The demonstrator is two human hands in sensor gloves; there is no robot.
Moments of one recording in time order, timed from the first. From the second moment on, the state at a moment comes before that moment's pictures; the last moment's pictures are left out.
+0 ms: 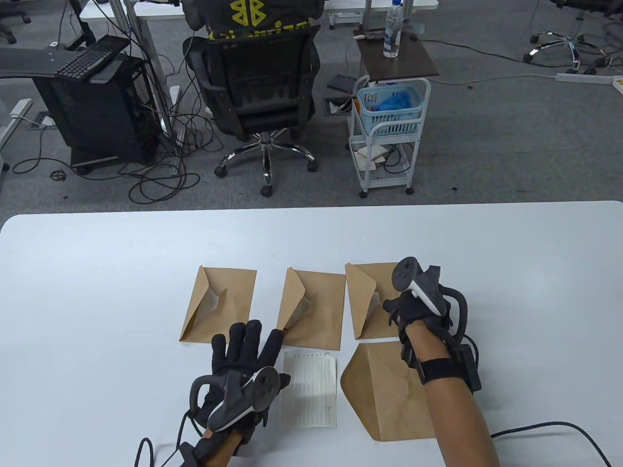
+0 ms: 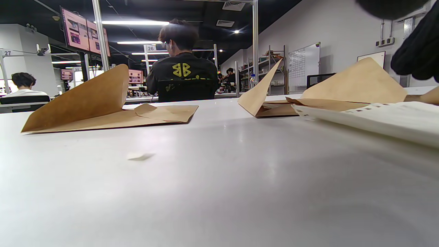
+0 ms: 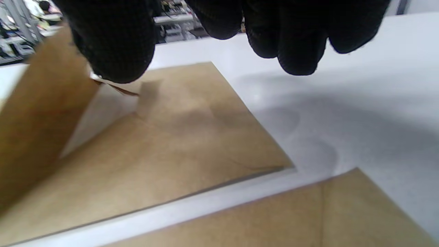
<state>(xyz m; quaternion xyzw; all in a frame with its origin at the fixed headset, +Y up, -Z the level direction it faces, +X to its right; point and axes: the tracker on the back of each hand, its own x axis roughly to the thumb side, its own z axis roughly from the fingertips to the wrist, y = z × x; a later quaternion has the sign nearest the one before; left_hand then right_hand) -0.159 -0.739 -0.288 0.04 -0.10 -0.03 0.99 0.180 -0.734 -0.448 -0.16 0.13 0.98 0.07</state>
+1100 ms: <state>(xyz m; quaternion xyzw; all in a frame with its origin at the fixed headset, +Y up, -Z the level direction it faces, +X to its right) -0.158 -0.739 -0.288 0.04 -0.10 -0.03 0.99 0.190 -0.762 -0.463 -0.21 0.16 0.94 0.22</state>
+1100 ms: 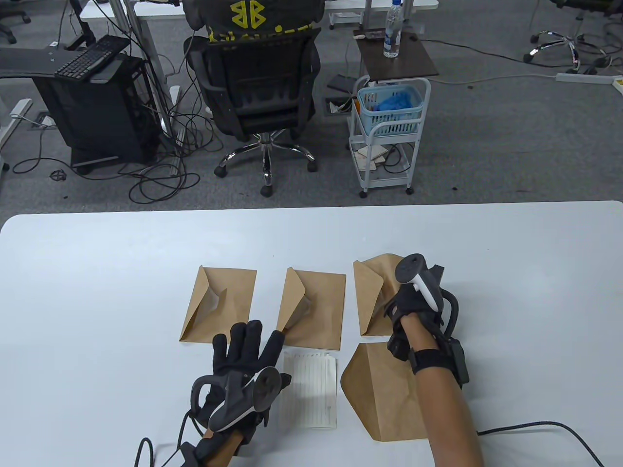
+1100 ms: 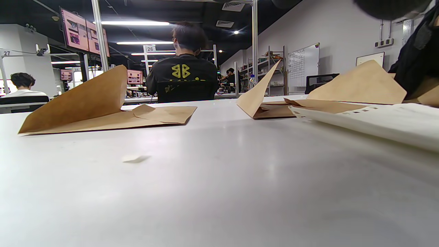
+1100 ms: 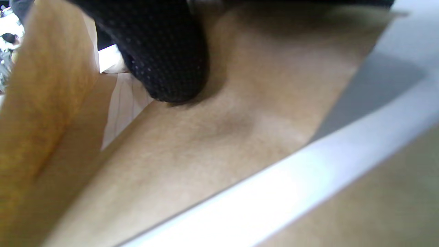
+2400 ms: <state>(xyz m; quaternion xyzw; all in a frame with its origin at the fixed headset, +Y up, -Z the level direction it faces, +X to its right) -0.123 -0.714 -0.278 0.07 -0.17 0.00 0.98 0.247 -0.707 -0.325 0.01 0.07 0.86 0.50</state>
